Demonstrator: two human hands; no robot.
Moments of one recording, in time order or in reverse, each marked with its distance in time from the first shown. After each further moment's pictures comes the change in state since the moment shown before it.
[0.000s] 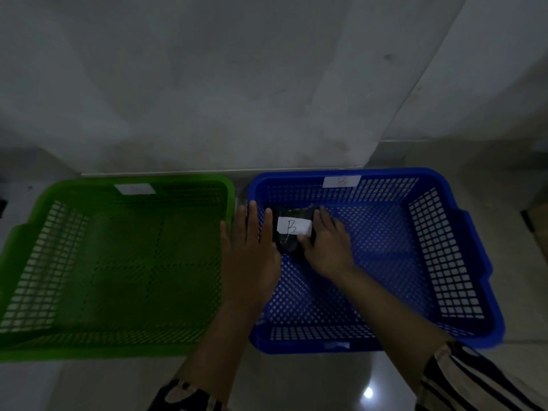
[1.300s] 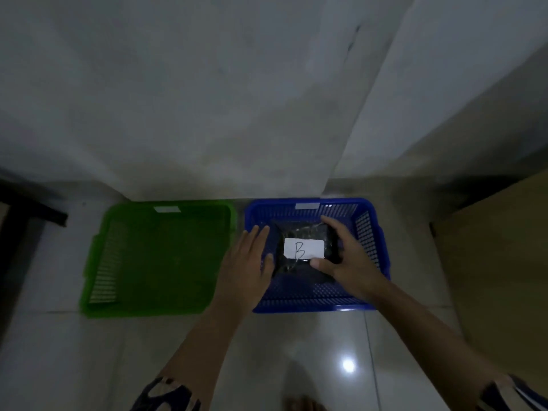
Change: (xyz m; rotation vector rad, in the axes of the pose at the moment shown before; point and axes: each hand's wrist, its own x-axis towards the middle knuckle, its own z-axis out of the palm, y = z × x) left_hand -0.045 0.051 -0.190 -0.338 -0.293 -0.018; right_hand -0.144 -0.060 -0.210 0.712 -0.154 0.014
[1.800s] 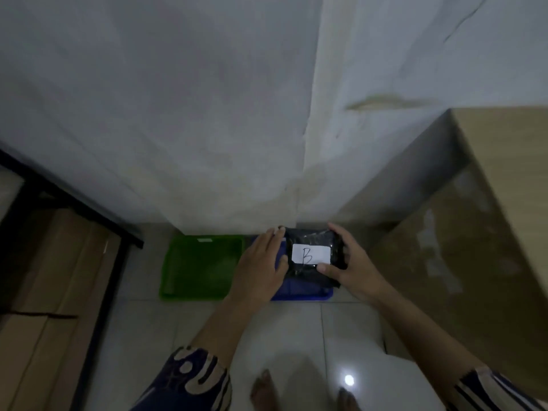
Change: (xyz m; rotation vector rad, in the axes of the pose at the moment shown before) left_hand -0.161 0.266 -0.259 0.000 0.044 0.076; right_hand -0.229 -0.282 -0.142 -0.005 0.013 -0.109
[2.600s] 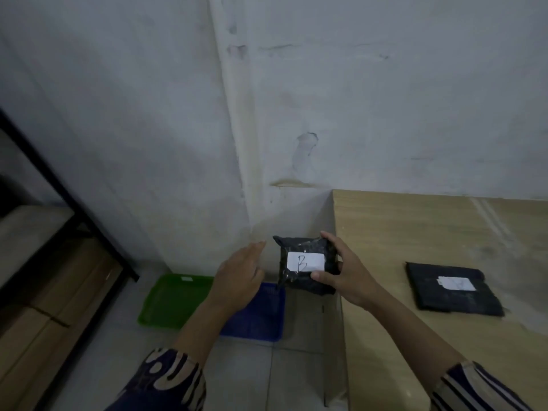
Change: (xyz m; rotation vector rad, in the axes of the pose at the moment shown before) left_hand -0.112 0.265 -0.020 -0.012 0.278 0.032; right_hand -0.175 -0.083 -0.231 0.005 -0.085 -0.280
